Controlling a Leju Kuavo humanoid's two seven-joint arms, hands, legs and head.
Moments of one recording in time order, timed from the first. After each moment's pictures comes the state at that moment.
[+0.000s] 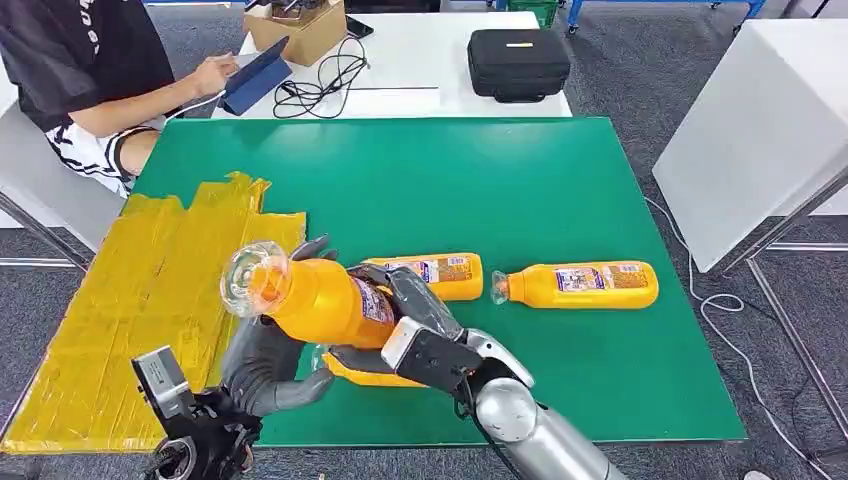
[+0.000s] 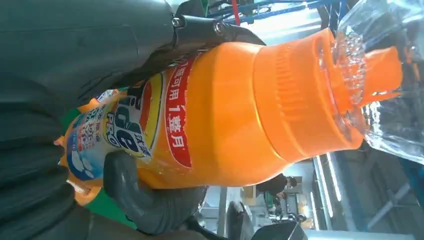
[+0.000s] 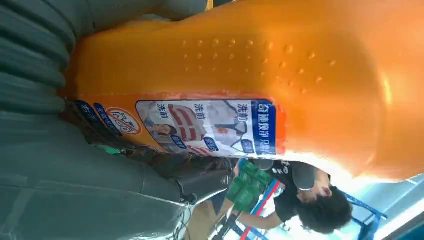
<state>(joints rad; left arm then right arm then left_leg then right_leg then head) 0.01 0.13 -0.50 -1.91 0.13 -0.13 -0.33 -0.38 0.06 0.81 -1.49 0.10 0.03 -0.16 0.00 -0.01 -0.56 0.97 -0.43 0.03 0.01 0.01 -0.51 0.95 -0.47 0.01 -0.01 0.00</state>
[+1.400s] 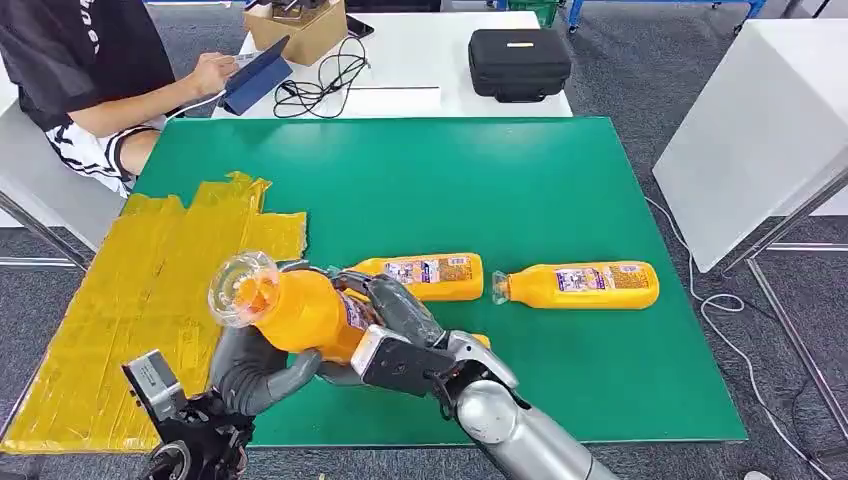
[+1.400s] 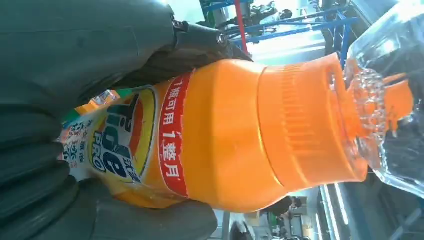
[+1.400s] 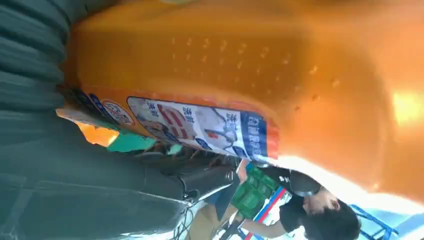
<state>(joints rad) 0.05 0.13 -0.46 -1.91 0.12 -0.10 -0.35 -0.38 0.09 0.84 -1.45 0.18 -0.04 -0.14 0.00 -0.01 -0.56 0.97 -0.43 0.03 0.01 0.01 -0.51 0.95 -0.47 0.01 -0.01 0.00</state>
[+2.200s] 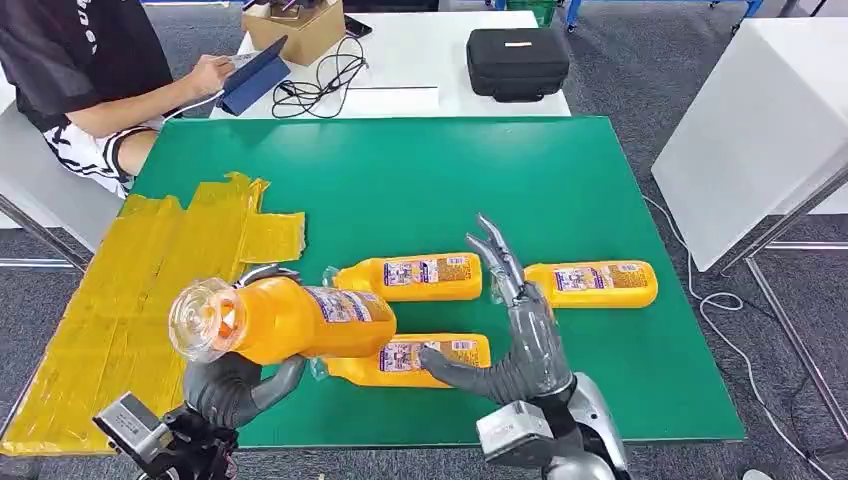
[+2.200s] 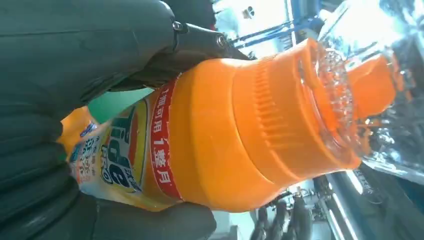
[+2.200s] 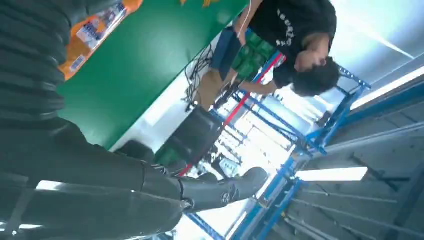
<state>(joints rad) 0.13 0.11 -0.40 -2.00 -0.11 0.03 -0.41 -0.05 -0.08 0.60 -1.93 0.51 -0.27 -0.19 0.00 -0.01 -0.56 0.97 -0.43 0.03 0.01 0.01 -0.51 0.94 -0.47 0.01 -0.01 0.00</state>
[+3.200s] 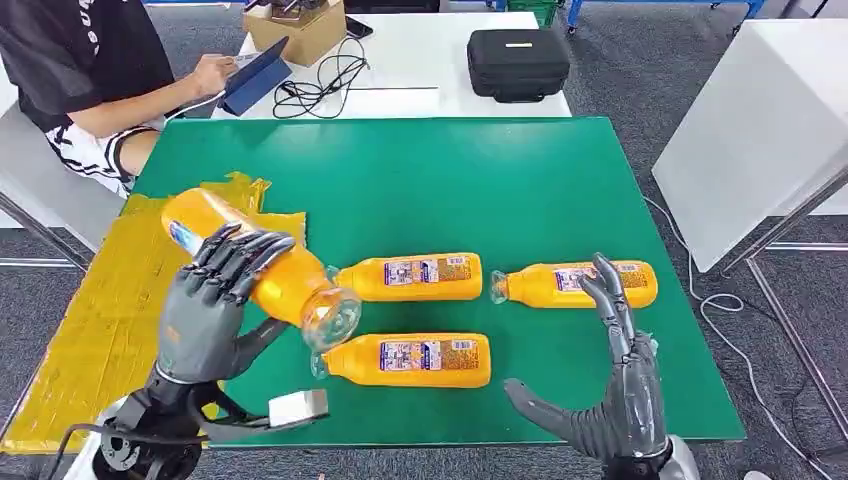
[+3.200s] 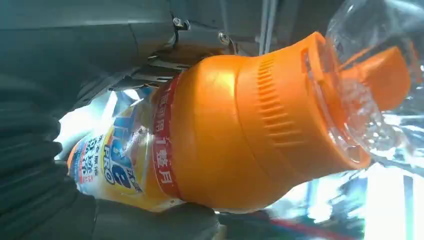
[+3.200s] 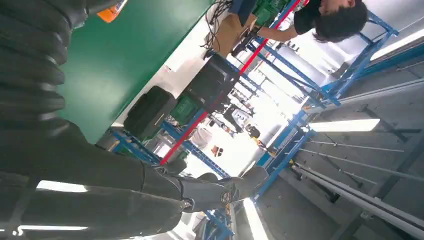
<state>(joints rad) -0.02 0.20 -0.37 -1.99 -1.43 0.27 -0.08 0.18 -0.20 0.42 -2.11 0.54 -0.37 -0.29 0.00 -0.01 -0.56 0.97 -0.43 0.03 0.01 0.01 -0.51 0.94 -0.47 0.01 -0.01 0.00</state>
